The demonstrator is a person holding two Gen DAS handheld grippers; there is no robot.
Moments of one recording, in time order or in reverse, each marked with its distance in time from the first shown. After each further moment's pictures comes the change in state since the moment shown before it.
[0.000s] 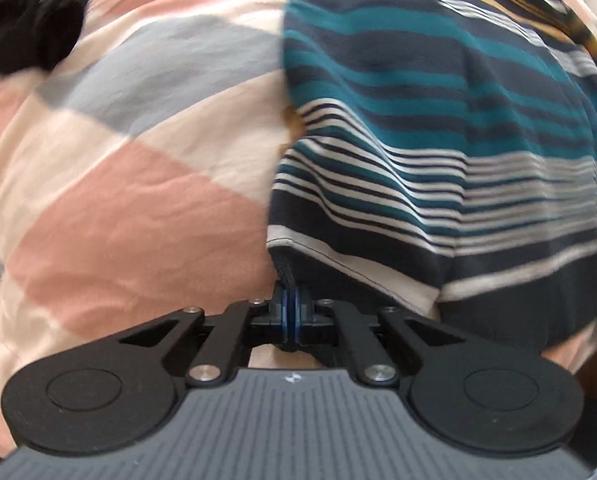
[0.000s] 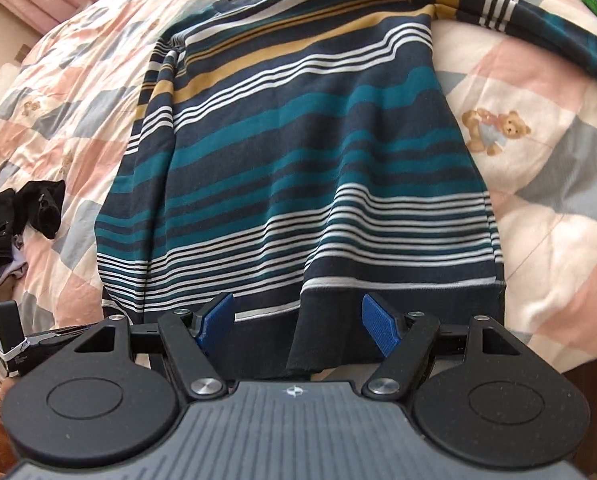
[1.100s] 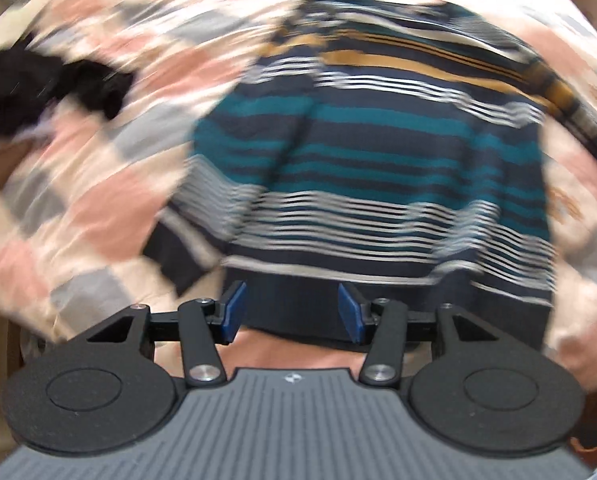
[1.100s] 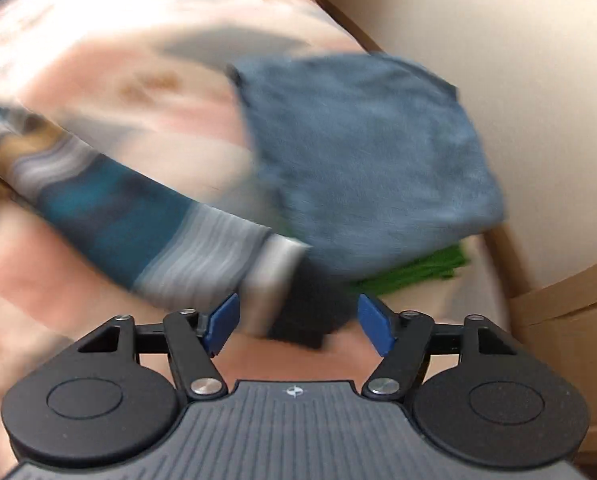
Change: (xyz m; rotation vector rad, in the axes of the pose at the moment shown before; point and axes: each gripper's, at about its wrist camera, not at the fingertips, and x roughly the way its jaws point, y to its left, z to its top) left arm -0.115 -0.225 0.014 -0.289 -0.108 0.278; right arm -0.106 -0.364 0.157 -0.006 -0.263 -0.363
